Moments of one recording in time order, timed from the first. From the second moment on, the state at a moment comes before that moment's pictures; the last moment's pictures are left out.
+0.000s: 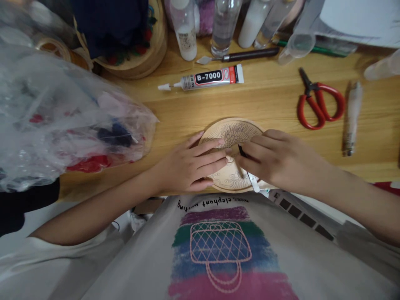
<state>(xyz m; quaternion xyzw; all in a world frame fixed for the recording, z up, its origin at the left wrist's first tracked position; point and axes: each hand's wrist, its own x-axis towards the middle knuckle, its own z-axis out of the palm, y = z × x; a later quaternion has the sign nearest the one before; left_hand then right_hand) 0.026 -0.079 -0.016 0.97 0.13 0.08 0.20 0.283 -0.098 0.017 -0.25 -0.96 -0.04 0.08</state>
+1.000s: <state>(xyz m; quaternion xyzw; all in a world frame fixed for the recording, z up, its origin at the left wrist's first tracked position) 0.027 -0.078 -0.016 0.97 0.13 0.07 0.20 0.282 -0.085 0.029 -0.22 -0.98 -0.01 0.01</state>
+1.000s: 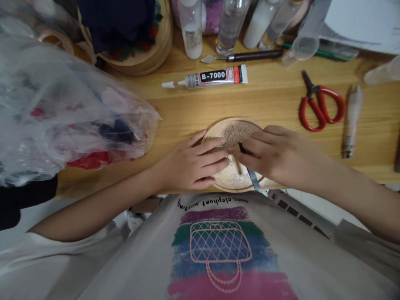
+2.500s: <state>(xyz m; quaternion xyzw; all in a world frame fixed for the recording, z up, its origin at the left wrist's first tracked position) 0.027 -0.078 -0.014 0.97 0.13 0.07 0.21 0.281 -0.092 0.026 -0.23 -0.97 0.02 0.03</state>
